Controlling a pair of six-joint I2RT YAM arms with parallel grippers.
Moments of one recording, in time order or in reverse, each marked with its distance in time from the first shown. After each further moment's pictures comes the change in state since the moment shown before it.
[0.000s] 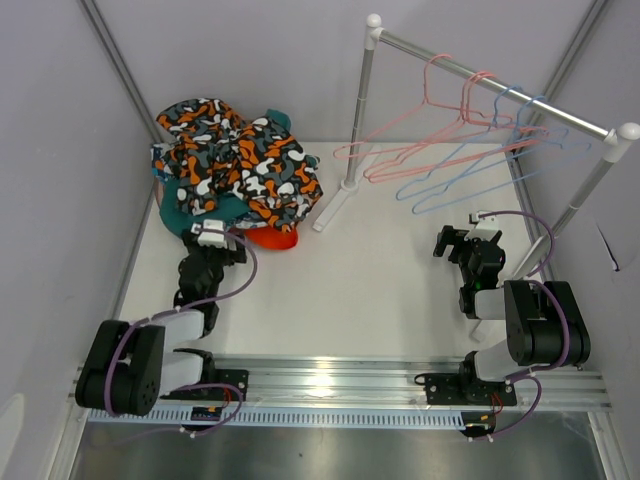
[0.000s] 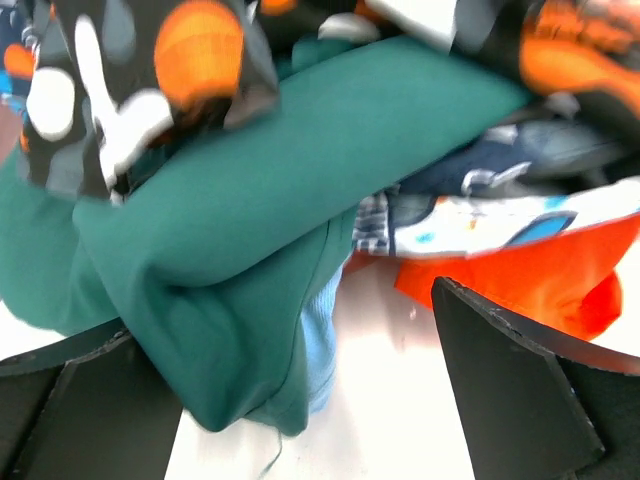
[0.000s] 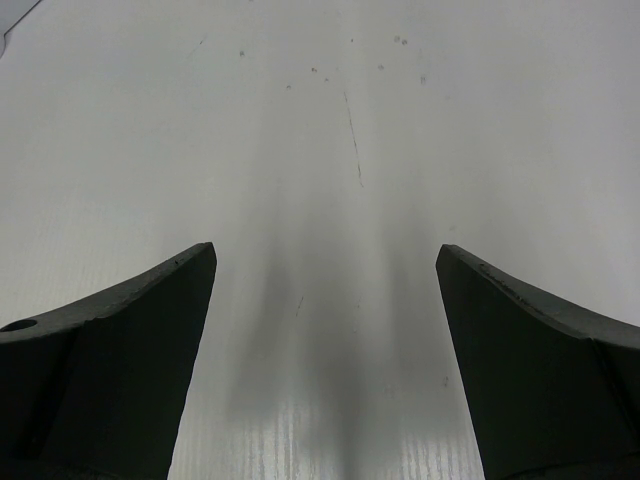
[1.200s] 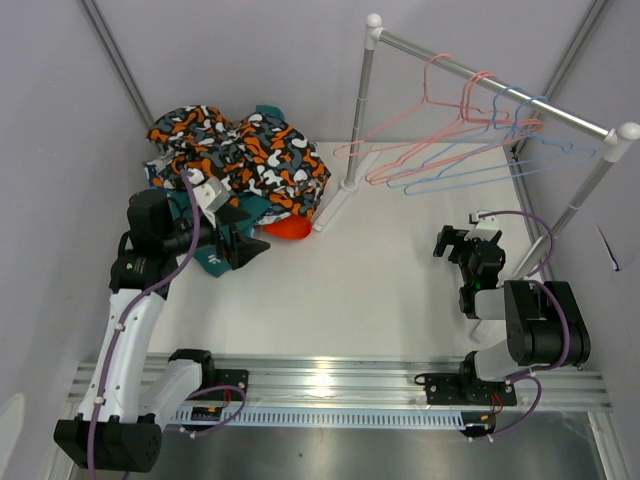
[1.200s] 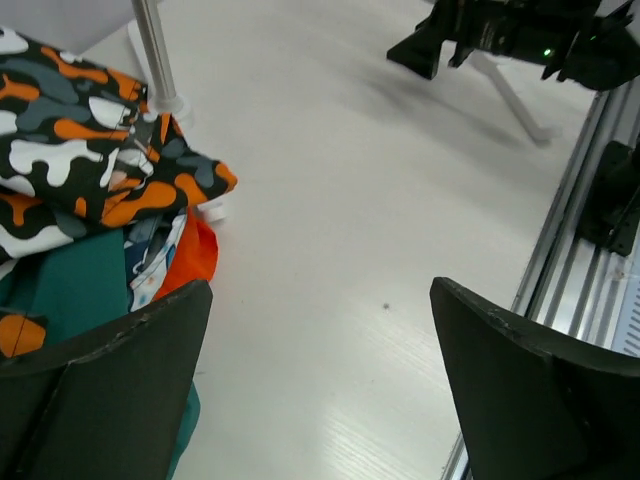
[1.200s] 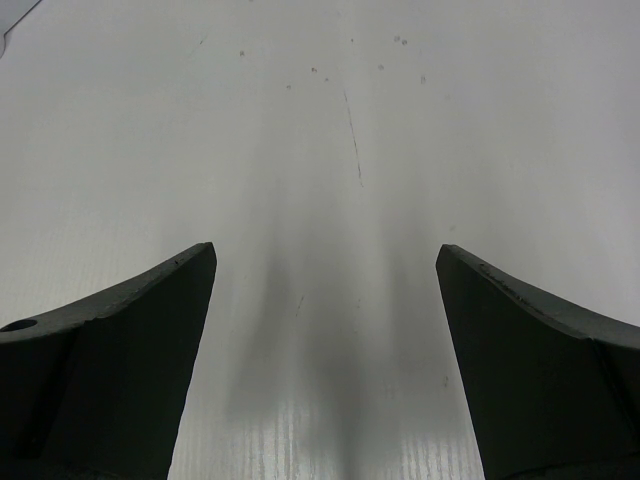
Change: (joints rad) left arm 0.080 -0.314 0.842 -1.538 1.025 0.126; right arm 0.000 0.000 0.000 0.000 0.000 0.000
